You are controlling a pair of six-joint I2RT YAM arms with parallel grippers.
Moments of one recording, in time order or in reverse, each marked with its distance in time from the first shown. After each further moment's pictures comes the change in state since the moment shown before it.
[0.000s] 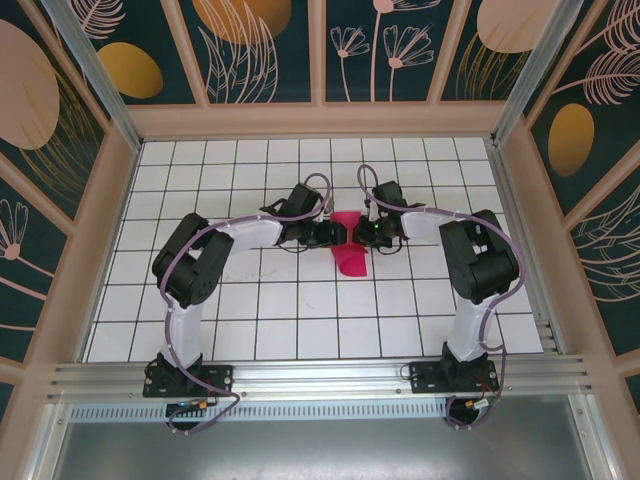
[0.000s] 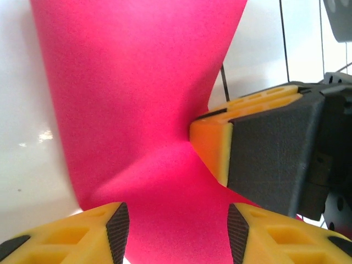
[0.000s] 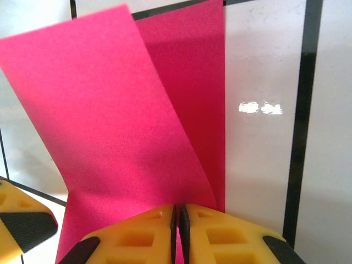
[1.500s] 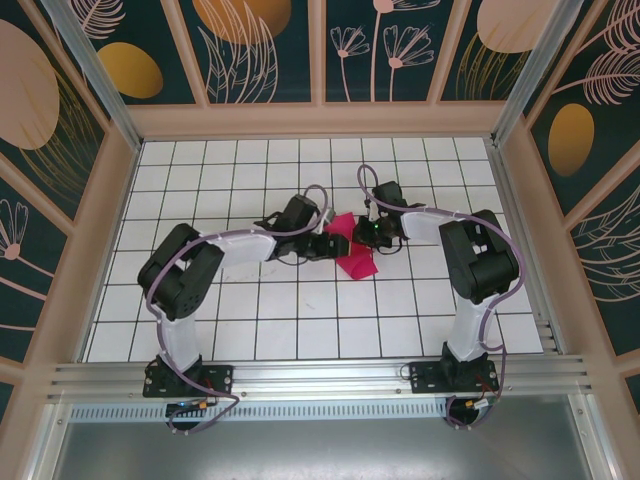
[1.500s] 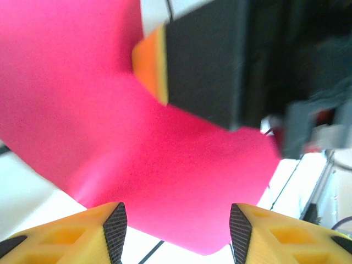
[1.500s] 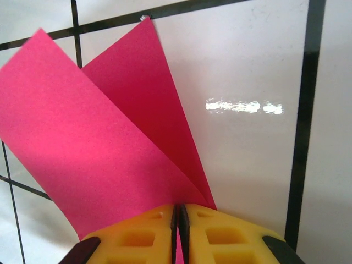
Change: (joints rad) left arm -0.023 -0.136 -0.169 0.119 0.075 -0.049; right arm 0.001 0.001 -0.001 0.002 -0.004 0.003
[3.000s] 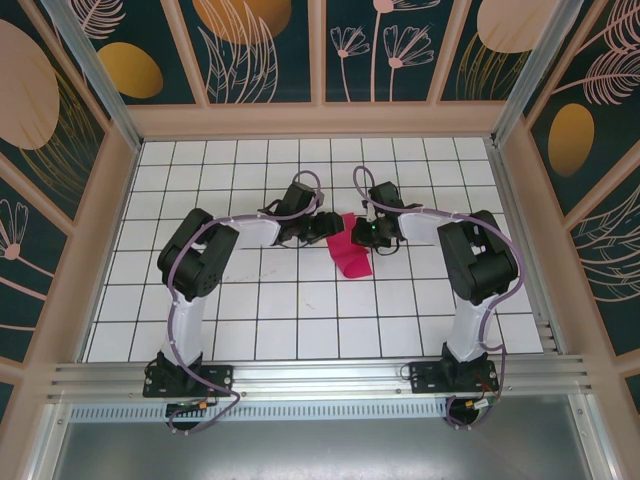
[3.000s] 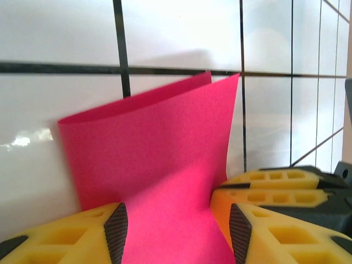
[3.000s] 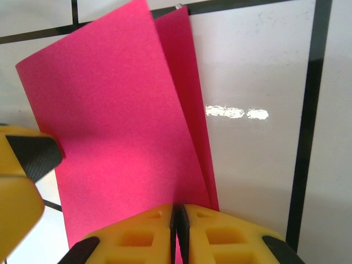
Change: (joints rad) left arm 0.072 0.205 0.163 0.059 -0.131 -0.139; right arm 0.024 0.000 0.003 -0.006 0.060 -0.022
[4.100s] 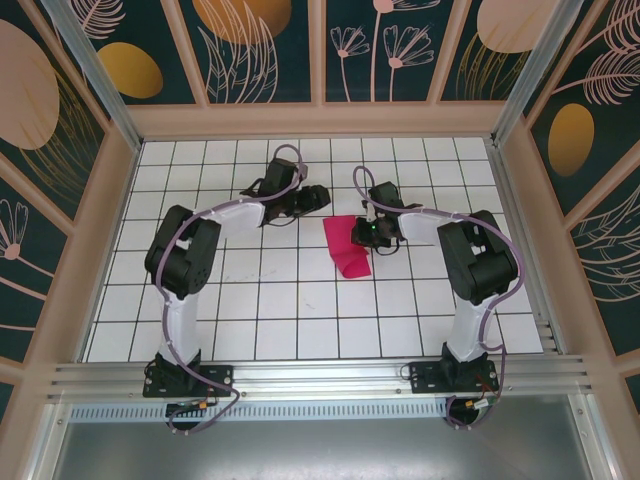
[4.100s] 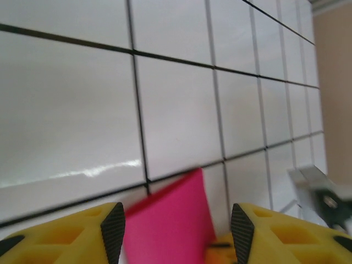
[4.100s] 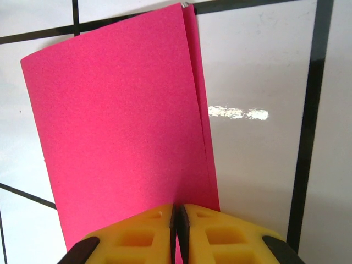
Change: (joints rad) left arm 0.098 -0.058 0.084 -0.050 0.002 0.080; right arm 0.000 0.000 0.000 0.002 -0.001 0.000
